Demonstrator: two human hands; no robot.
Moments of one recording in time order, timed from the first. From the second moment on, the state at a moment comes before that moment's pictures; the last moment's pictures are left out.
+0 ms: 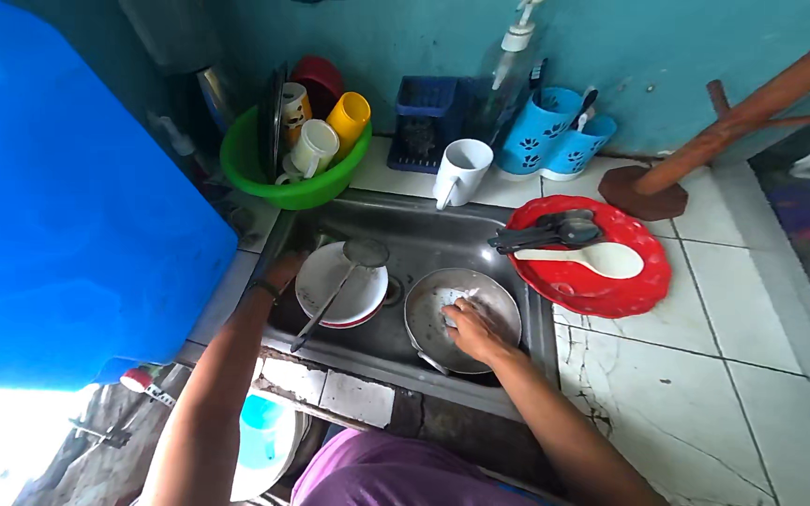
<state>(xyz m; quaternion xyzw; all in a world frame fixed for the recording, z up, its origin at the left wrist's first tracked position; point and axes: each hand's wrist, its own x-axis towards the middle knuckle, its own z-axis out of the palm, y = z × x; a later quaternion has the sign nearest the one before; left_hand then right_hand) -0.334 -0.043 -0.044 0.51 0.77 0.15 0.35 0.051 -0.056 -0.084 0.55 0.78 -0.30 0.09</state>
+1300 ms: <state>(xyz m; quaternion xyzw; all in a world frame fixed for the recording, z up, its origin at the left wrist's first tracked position) -0.128 -0.107 0.005 0.73 0.62 -0.14 0.26 0.037 -0.069 -0.060 0.59 0.70 -0.39 -0.14</state>
